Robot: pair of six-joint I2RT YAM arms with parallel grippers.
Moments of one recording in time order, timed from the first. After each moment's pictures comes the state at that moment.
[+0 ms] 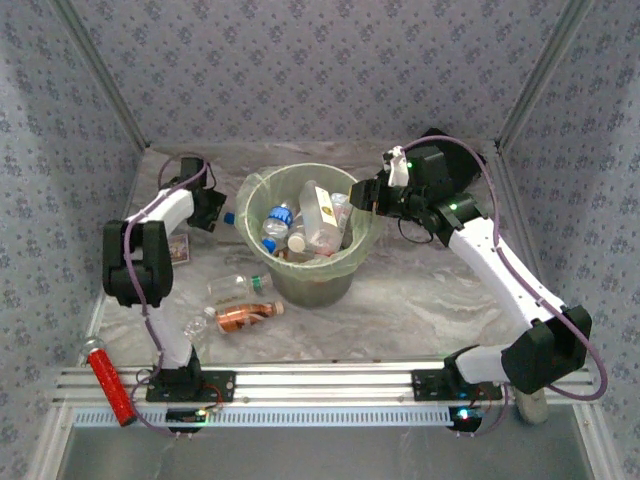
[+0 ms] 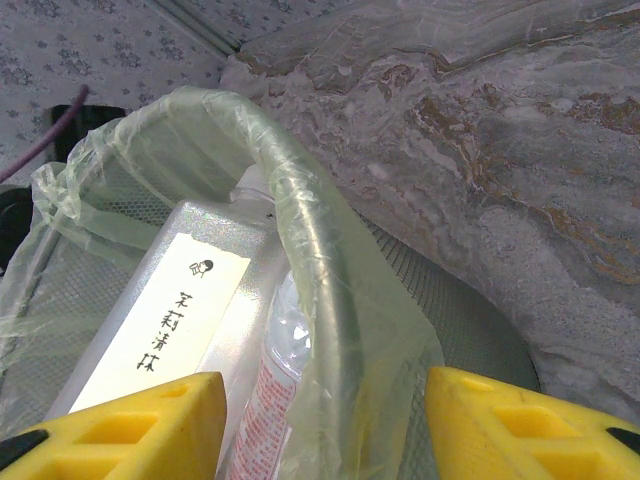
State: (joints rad) left arm -0.04 1.85 1.30 -0.52 0.01 -1.22; right arm 0.41 1.34 1.28 -0.53 -0.42 0.53
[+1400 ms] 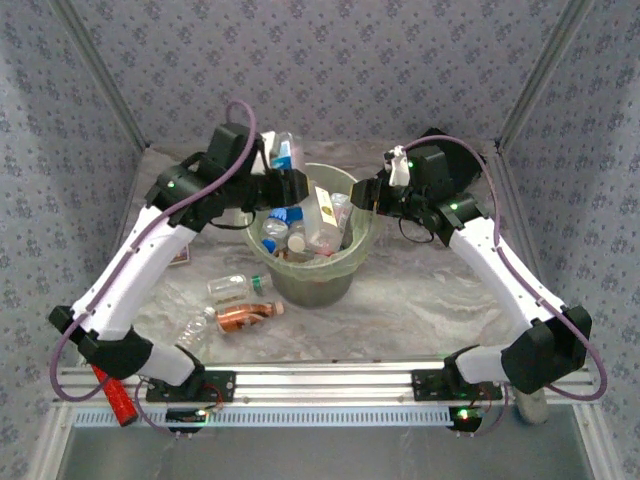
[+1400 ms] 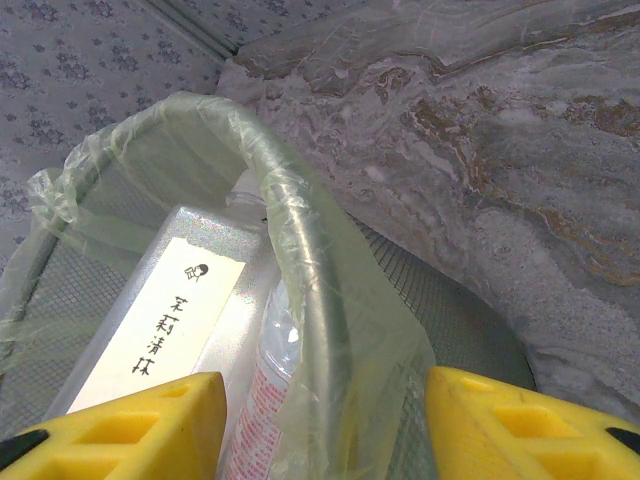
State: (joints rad) left arm -0.70 1.45 1.84 -1.10 0.11 -0.65; right arm 0.40 1.34 1.28 -0.53 -0.42 0.53
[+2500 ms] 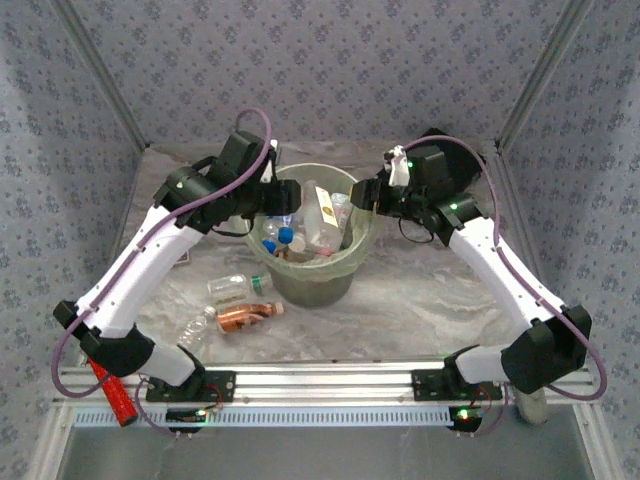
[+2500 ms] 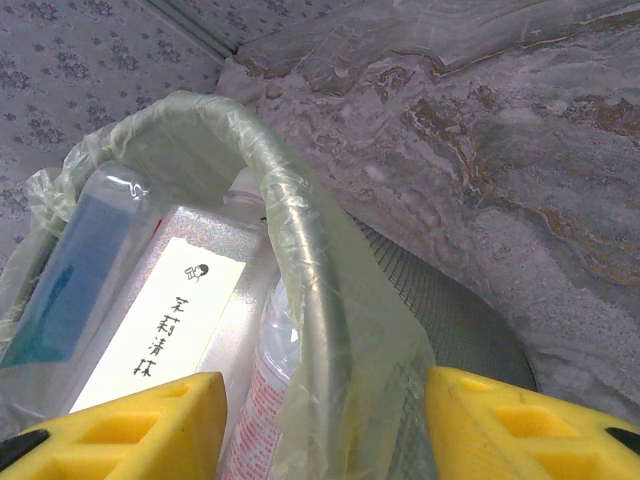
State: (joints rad) left arm -0.74 1.46 1.85 -1.18 -0.14 -0.55; right arm 0.40 1.34 1.28 -0.53 -0.42 0.53
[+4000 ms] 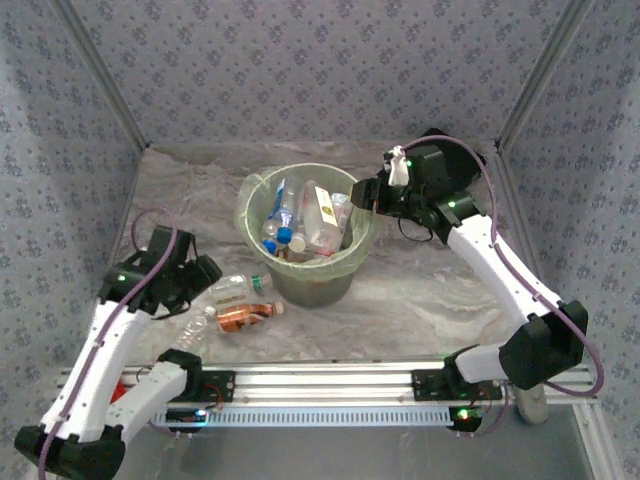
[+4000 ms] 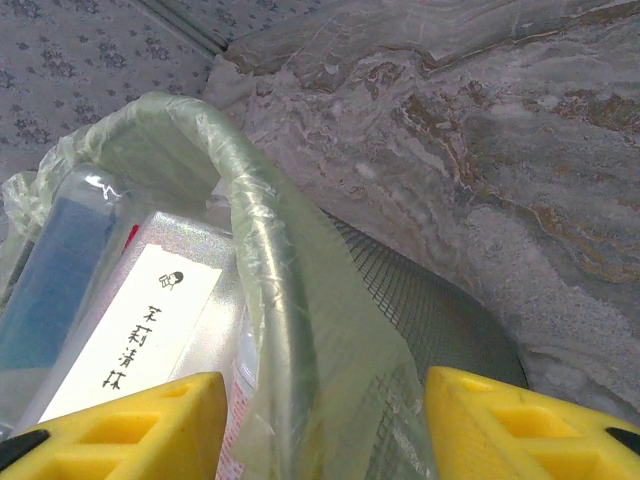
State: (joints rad) left arm -0.30 0.83 0.93 -1.25 -0.05 -0.97; right arm 0.40 1.36 1.28 -0.53 -0.42 0.53
